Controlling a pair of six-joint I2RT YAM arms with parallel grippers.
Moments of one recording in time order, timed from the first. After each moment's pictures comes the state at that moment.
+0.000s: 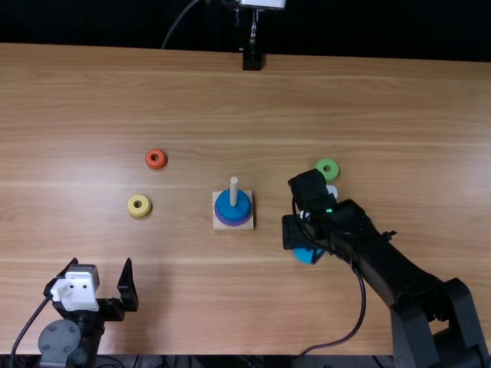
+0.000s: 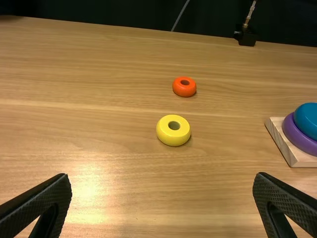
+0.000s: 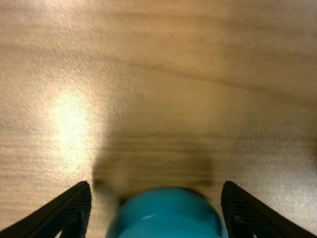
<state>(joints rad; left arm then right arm) -0.07 0.01 0.11 -0.40 -0.01 -0.14 0.39 1.77 1.04 -0.62 0.07 0.32</state>
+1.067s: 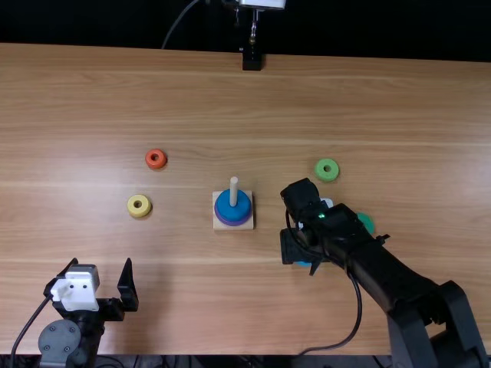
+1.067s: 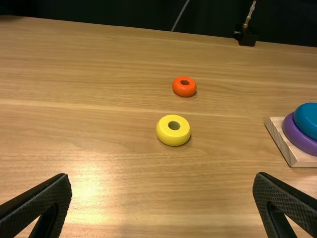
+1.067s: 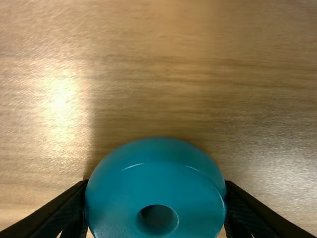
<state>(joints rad) -0.07 0.01 0.11 -0.40 -0.01 -0.14 0.44 1.76 1.02 -0.73 0.07 0.34</state>
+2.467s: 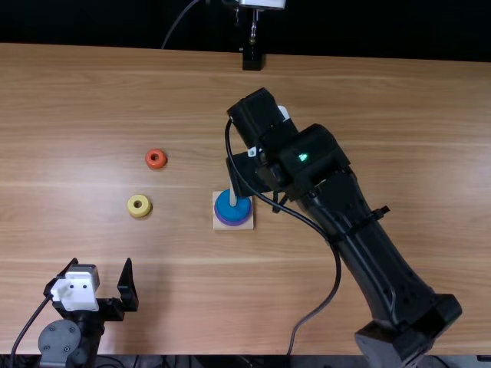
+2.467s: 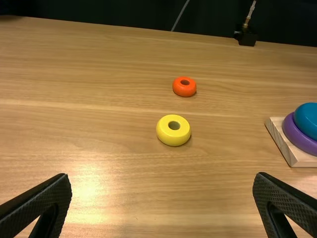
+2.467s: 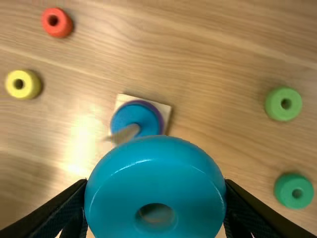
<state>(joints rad) -0.07 0.01 0.11 -0.40 -0.01 -0.14 0.61 1.96 2.16 -1.36 0.09 0.25</state>
